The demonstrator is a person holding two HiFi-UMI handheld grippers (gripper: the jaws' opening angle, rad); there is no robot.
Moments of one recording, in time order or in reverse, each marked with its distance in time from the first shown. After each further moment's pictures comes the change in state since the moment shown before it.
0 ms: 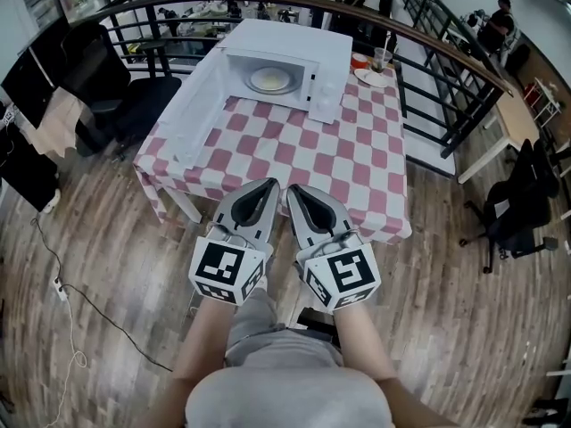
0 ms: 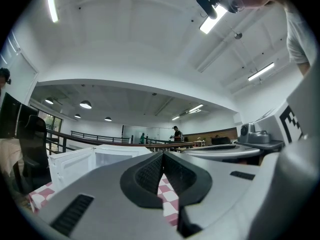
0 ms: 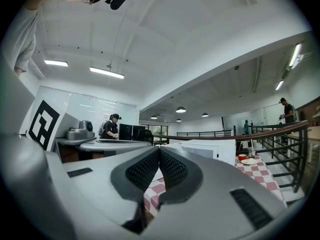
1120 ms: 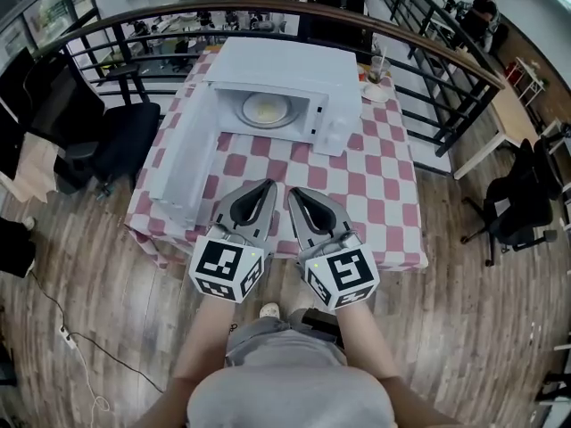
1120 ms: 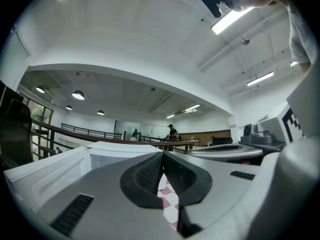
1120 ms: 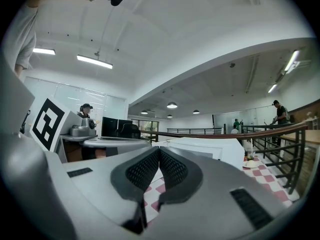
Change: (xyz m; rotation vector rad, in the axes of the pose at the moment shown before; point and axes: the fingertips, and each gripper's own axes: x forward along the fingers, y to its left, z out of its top) left arm 0.125 0.150 -0.013 -0.045 0.032 -0.104; right arm 0.171 -0.071 -0.024 -0.011 0.063 -0.113
